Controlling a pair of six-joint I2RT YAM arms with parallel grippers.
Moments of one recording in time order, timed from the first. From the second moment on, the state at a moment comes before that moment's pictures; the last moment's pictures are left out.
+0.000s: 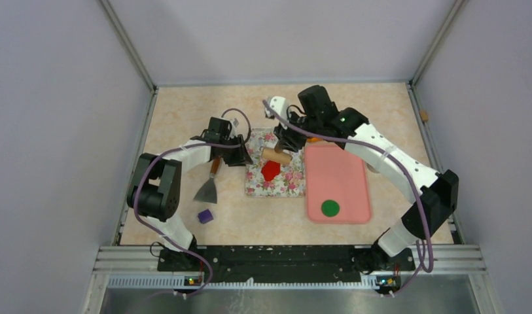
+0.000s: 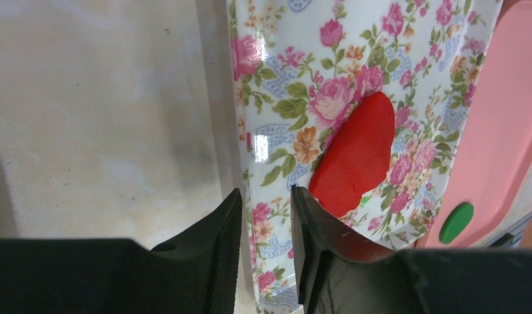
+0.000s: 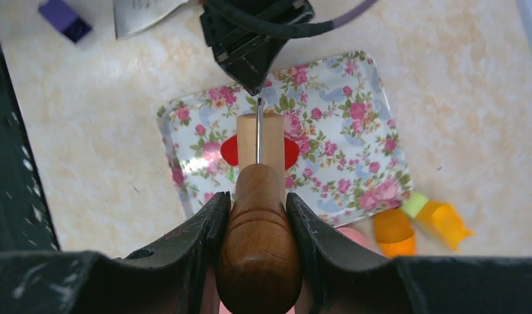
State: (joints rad) left arm -0.28 1.72 1.00 -0.24 0.38 -0.46; right arm 0.72 1.56 1.55 -0.73 -0.39 -0.58
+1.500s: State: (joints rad) left arm -0.25 1.47 0.68 -0.28 0.29 -0.84; right arm 0.57 1.75 1.30 -0.34 -0.37 0.56
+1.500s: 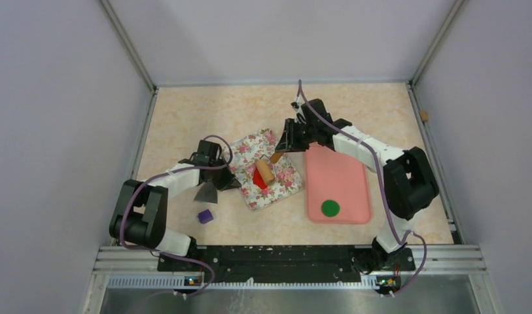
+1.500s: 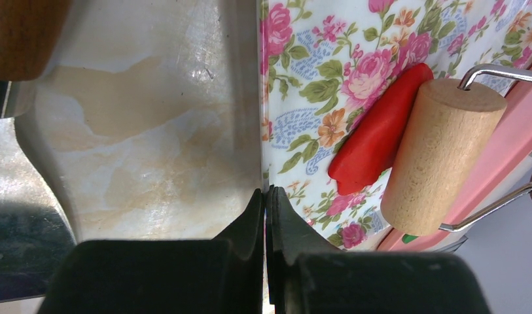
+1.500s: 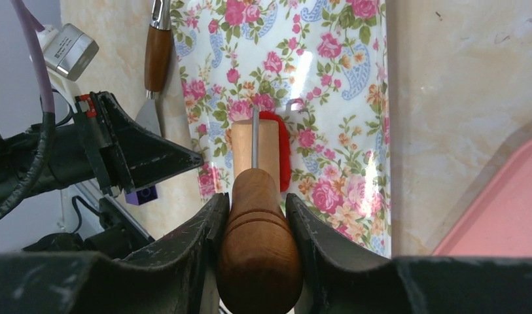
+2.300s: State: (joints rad) left arm -0.25 1.47 0.68 -0.28 0.30 -0.84; right arm 0.63 1.71 1.06 0.08 -0.30 0.46
